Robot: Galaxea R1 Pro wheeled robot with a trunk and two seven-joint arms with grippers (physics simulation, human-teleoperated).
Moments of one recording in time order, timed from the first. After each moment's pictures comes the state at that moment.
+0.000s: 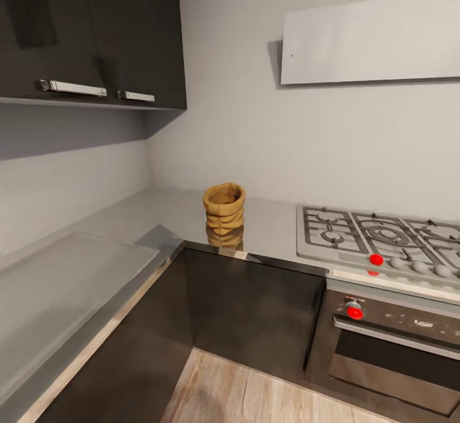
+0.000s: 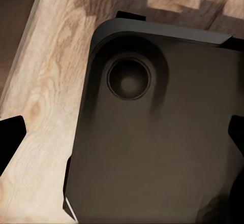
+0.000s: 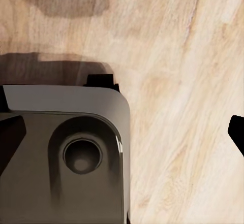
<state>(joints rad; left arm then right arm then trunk) 0.00 -0.02 0.02 -0.07 0.18 -0.04 0.09 -0.14 -0.07 -0.35 0.03 0.34 -0.10 0.00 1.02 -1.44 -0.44</state>
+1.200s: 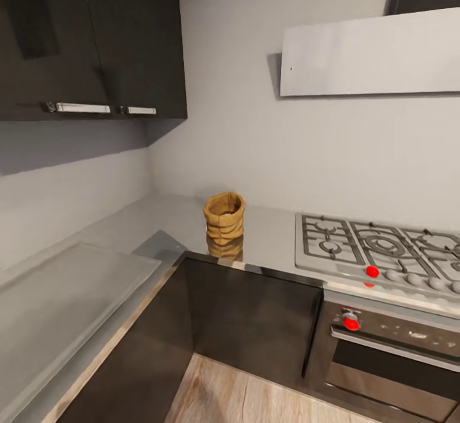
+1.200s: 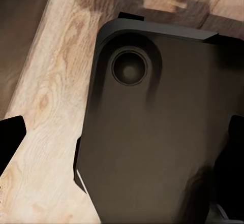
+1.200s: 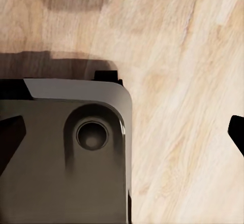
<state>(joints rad) 0.00 -0.02 0.02 -0.07 0.18 -0.04 0.10 -0.14 -0.07 -0.35 0.03 0.35 -0.09 0.02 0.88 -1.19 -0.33</state>
